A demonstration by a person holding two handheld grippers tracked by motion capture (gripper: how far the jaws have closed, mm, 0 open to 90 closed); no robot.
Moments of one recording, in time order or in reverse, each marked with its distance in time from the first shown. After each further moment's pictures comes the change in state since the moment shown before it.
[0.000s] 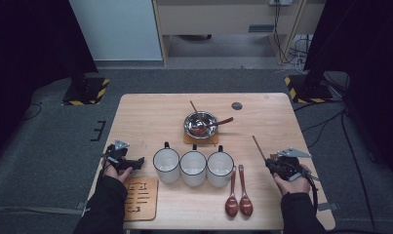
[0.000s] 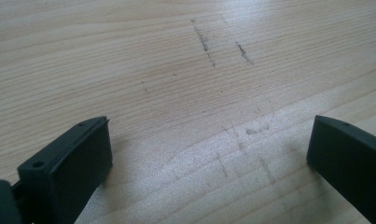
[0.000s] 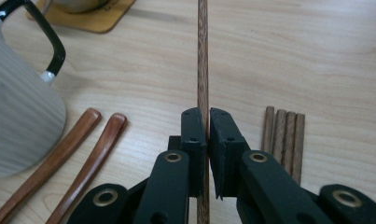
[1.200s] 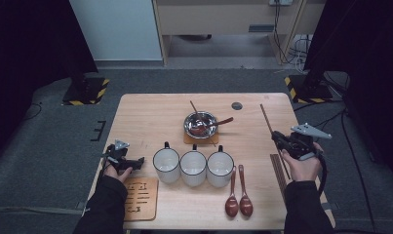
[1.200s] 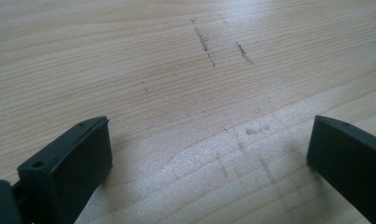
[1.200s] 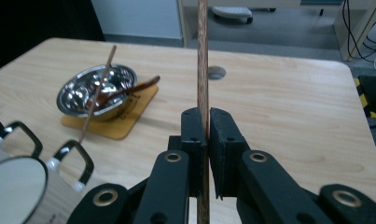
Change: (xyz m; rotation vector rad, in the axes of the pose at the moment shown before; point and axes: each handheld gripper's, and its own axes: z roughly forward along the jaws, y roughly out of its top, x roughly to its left) left arm 0.000 0.000 0.000 0.000 0.000 0.000; right arm -0.005 0.073 -0.041 -0.233 0.002 0.022
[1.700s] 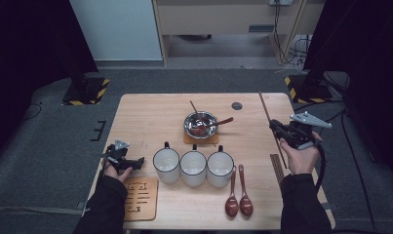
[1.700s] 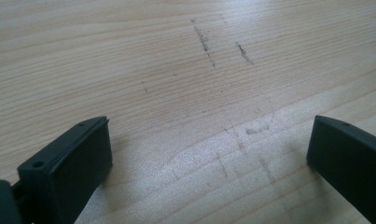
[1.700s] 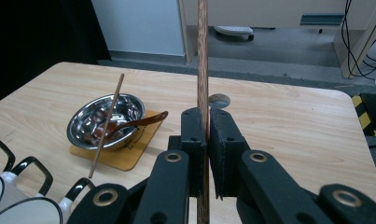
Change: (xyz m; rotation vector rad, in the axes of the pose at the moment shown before) left arm 0.000 0.000 0.000 0.000 0.000 0.000; right arm 0.008 0.032 0.003 -0.058 0.009 0.002
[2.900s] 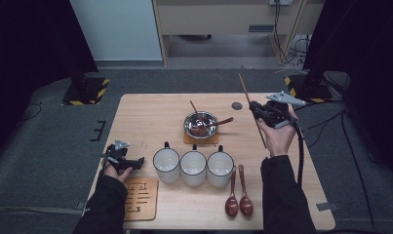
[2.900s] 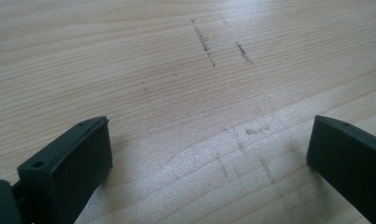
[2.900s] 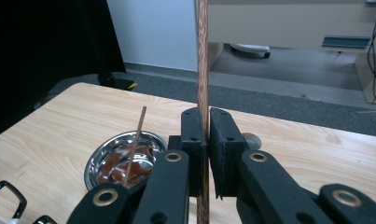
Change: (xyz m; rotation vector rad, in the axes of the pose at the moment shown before) left arm 0.000 0.000 0.000 0.000 0.000 0.000; right arm 0.035 0.043 0.052 -0.044 0.054 -0.035
